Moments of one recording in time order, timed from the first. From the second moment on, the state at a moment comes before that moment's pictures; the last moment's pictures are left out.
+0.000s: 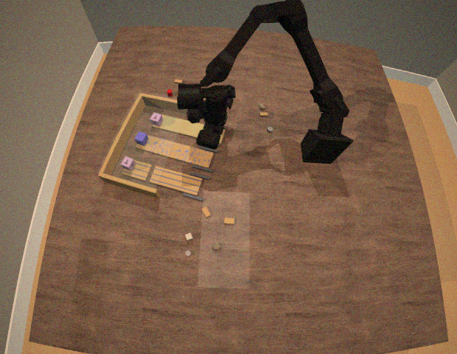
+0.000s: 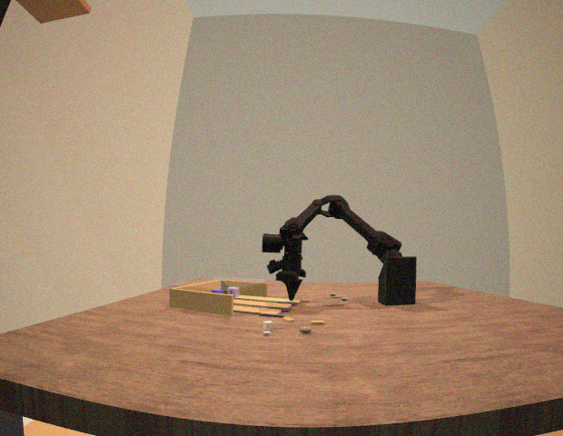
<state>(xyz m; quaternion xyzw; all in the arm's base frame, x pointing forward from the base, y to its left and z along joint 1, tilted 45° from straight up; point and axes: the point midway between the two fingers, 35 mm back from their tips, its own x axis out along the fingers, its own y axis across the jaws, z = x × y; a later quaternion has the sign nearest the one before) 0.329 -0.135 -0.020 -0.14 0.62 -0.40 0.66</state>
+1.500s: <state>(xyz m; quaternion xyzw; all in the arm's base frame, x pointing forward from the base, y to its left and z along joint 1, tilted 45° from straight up) 0.267 -0.114 -0.033 -0.14 0.61 -0.40 0.66</state>
